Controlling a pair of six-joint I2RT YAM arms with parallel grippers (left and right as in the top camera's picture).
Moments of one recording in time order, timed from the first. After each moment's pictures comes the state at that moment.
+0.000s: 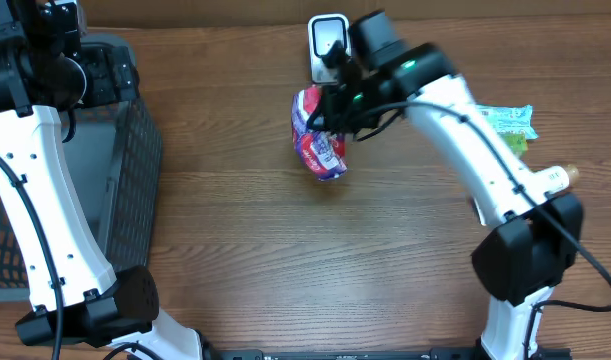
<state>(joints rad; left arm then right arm) 0.27 1.80 2.31 -1.49 0.06 0.03 0.43 2.03 1.97 -1.08 -0.69 0.30</state>
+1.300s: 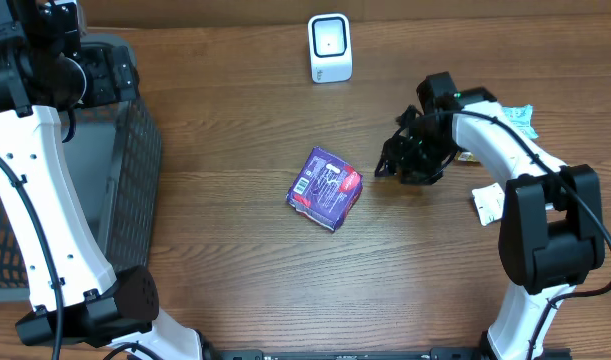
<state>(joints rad) 0.27 1.80 2.31 -1.49 0.06 0.03 0.21 2.02 1.48 -1.02 -0.47 0.25</state>
